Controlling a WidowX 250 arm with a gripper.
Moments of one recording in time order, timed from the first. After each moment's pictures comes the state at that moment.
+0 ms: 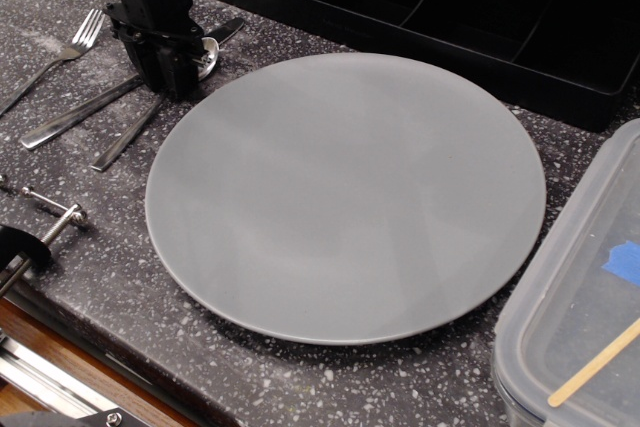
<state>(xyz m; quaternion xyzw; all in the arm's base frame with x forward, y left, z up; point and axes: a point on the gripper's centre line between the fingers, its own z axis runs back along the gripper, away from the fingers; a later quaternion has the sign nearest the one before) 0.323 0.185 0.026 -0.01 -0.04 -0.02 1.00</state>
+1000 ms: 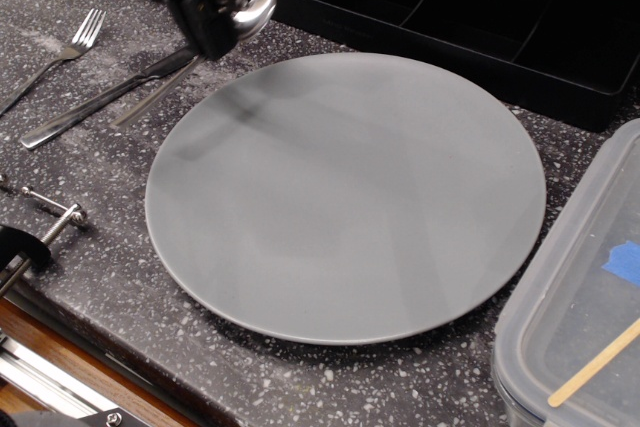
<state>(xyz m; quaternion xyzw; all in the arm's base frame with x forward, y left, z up) 0.309 0.116 0.095 -0.11 -0.06 -0.07 0.99</state>
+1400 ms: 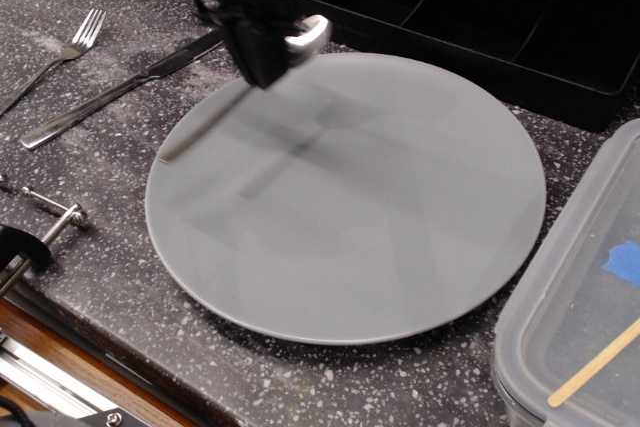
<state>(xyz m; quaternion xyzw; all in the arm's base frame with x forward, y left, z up) 0.301 0.055 0.084 -0.12 -0.03 -0.05 0.99</state>
